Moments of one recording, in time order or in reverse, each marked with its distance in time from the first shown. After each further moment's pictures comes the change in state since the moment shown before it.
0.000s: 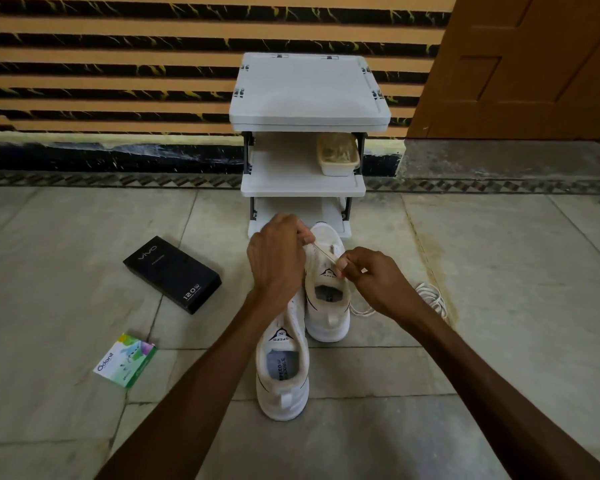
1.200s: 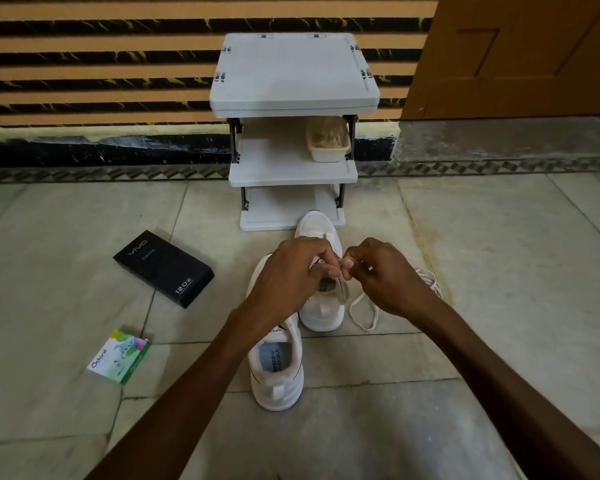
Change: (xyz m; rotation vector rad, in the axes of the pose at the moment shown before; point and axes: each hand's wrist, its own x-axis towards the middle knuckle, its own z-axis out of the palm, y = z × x) left_hand -0.029 0.016 -0.010 -0.350 -0.490 0.135; right_hand -0.017 -0.002 -0.021 -0.199 -0.066 -0.019
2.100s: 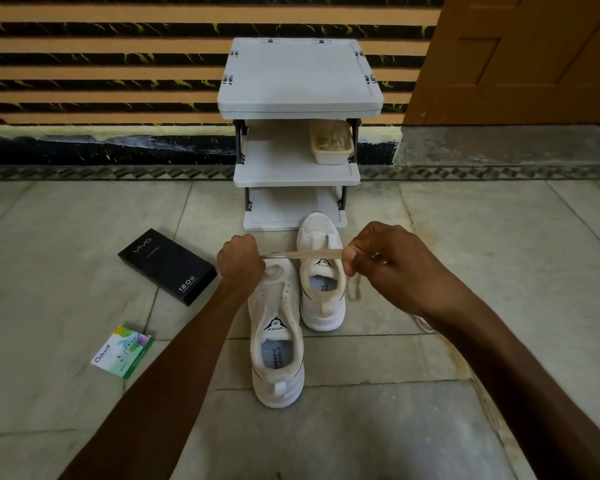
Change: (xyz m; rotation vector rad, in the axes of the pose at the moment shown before) left_hand 0.033 -0.109 -0.009 0.657 0.182 -0.523; right_hand -0.024 -0.057 -0.044 0.074 -0.023 0.051
